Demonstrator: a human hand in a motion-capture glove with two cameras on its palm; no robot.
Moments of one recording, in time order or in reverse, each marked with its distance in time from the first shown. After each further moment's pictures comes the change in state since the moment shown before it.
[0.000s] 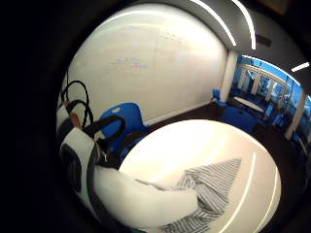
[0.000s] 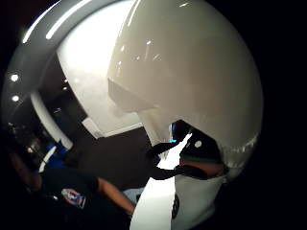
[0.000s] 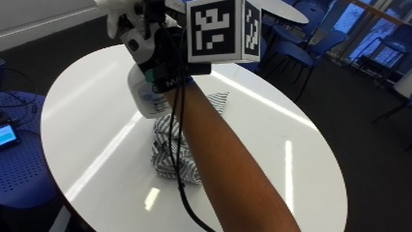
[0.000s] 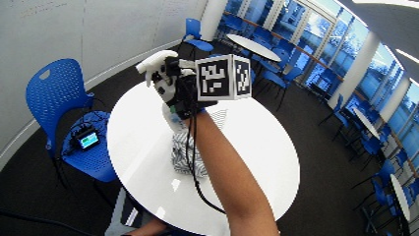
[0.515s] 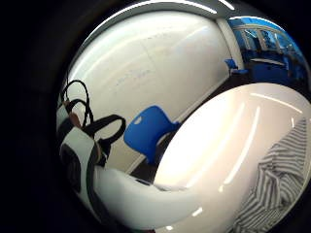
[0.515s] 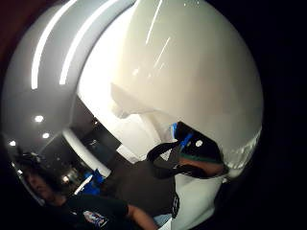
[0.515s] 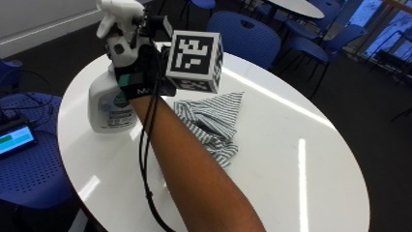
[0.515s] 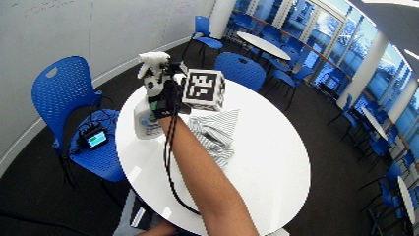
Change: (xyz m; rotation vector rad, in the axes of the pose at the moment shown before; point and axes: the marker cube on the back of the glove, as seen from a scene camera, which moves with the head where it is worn) arm -0.002 0.019 0.083 0.066 -0.374 0.376
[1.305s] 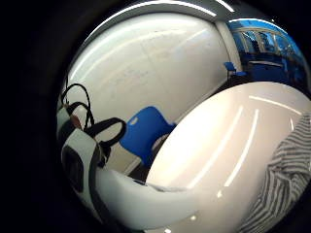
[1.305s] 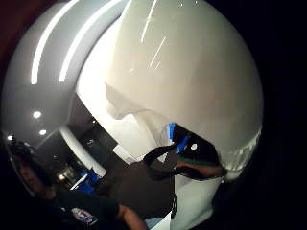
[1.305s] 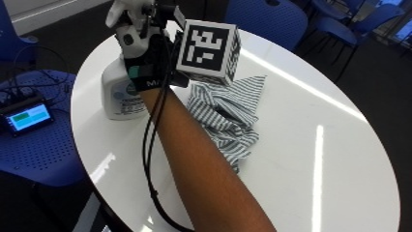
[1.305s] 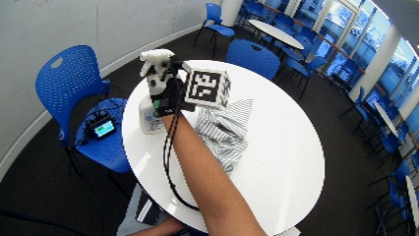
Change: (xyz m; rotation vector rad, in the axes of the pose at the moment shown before) arm -0.017 -0.015 -0.028 0.090 0.047 -0.088
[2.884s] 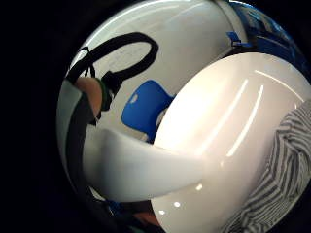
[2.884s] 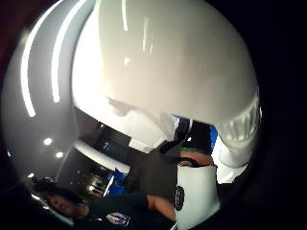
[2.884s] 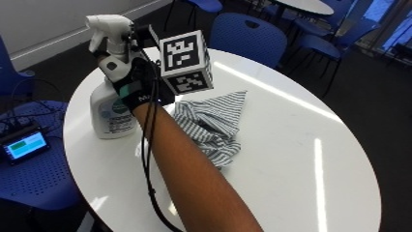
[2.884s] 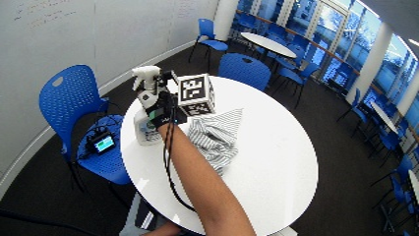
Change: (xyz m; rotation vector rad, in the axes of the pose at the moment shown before) arm 0.044 0.047 0.049 -0.389 -0.002 0.269
